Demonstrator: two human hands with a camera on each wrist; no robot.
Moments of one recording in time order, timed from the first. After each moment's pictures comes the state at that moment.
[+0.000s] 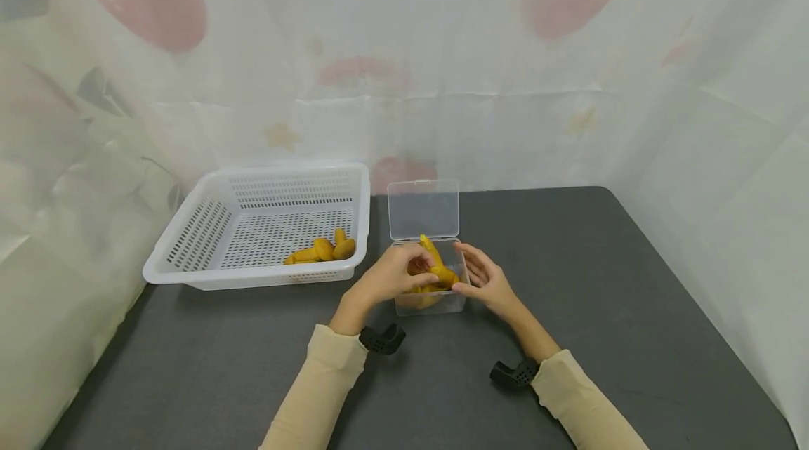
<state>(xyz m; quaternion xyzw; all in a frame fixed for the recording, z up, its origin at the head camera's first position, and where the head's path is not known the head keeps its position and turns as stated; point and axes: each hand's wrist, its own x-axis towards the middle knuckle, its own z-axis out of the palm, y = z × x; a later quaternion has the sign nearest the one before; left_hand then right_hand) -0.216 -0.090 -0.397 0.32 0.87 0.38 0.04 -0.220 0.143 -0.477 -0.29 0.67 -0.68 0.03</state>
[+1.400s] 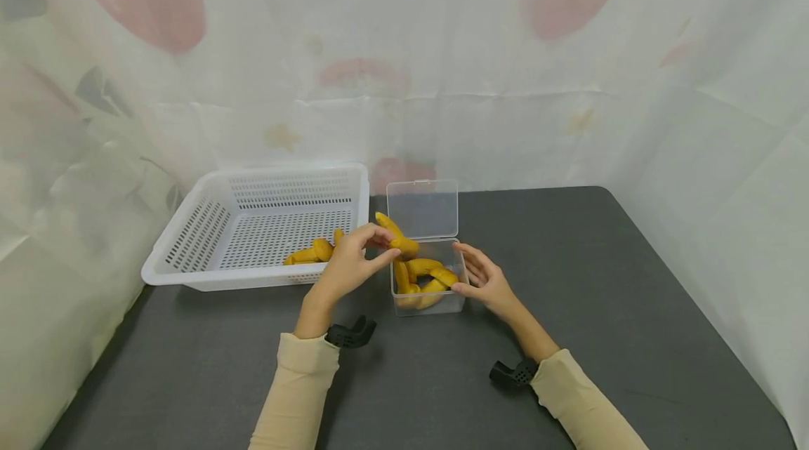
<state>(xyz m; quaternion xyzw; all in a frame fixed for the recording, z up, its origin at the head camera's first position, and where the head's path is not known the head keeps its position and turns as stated) -0.212 -0.137 -0.384 0.25 0.86 0.45 -0.07 -0.221 0.143 -0.480 -0.30 0.67 -0.68 0.03</state>
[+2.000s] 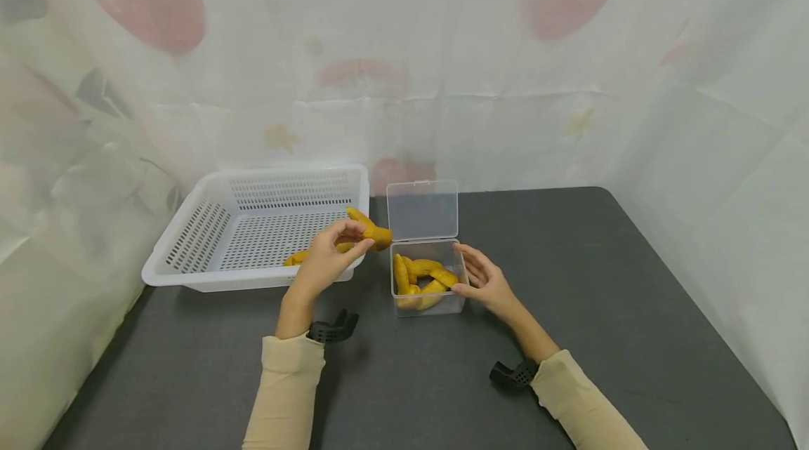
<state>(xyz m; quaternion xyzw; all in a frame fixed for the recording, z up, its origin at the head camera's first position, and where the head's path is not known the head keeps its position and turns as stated) -0.214 -0.168 -0.380 0.18 0.86 0.48 -0.10 -0.221 0.144 -0.480 -0.30 0.66 -0.69 0.03</state>
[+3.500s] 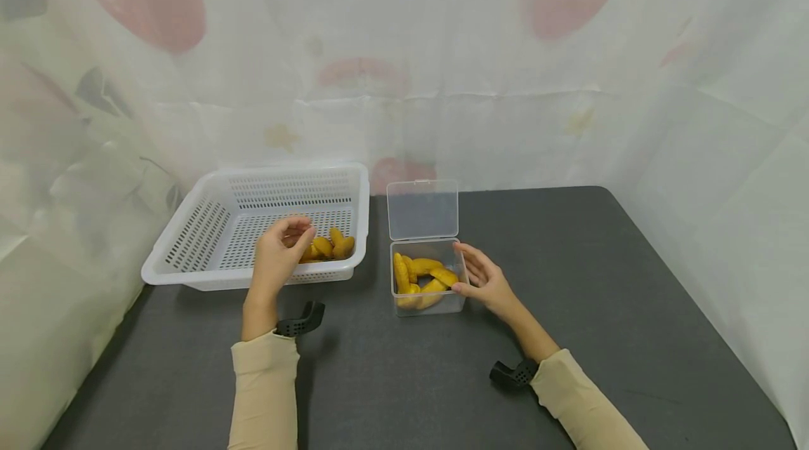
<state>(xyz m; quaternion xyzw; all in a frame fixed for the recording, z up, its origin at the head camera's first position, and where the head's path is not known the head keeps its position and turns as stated) -0.217 -0.231 -0.390 0.03 0.87 0.44 -0.20 -0.221 0.144 -0.480 -0.30 0.66 -0.69 0.03</state>
